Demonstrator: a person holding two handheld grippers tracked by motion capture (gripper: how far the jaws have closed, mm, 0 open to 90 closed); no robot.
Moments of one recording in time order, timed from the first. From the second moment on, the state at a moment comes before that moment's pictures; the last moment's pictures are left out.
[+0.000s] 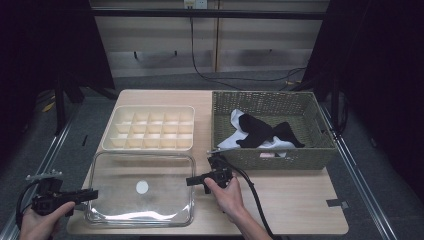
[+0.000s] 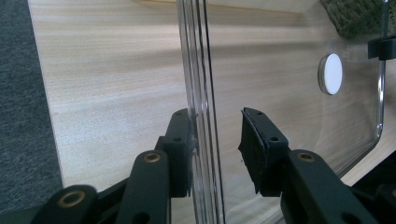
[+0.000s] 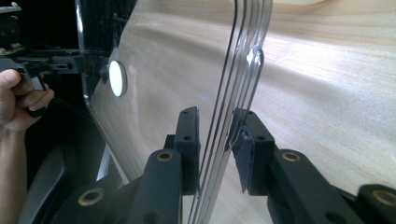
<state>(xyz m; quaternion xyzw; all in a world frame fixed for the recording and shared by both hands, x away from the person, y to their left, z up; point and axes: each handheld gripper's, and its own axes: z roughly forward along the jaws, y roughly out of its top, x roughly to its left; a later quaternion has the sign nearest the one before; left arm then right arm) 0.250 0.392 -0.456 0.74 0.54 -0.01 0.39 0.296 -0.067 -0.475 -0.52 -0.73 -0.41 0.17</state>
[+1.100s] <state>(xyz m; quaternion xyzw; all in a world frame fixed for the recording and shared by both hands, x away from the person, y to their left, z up) 0.253 0.394 -0.481 0.74 0.56 -0.04 0.37 0.299 -0.056 -0.493 -0.53 -0.73 -0.41 0.14</state>
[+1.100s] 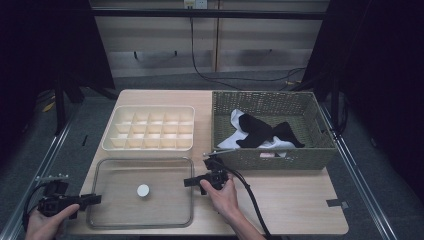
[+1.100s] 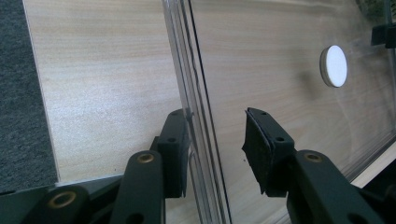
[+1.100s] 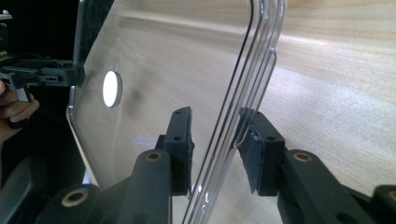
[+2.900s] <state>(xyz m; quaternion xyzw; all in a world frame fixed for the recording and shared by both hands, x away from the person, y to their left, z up) 0.271 0.389 -0.488 0.70 0.61 -0.01 0.37 0.288 -0.046 -0.495 -0.50 -0.75 -0.41 0.14</state>
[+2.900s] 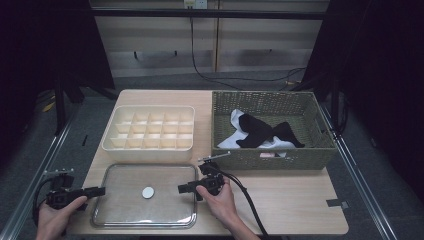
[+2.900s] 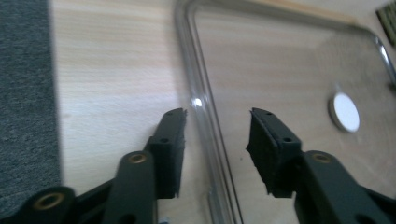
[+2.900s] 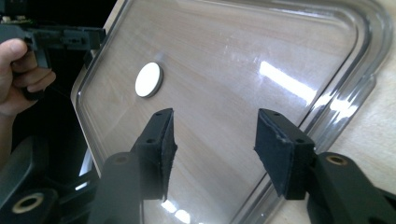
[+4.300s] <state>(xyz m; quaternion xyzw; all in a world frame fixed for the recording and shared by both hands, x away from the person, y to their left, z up) 0.245 0.264 -0.442 0.80 0.46 -0.03 0.39 0.279 -0.143 -0.427 -0.48 -0.72 -0.49 0.11</state>
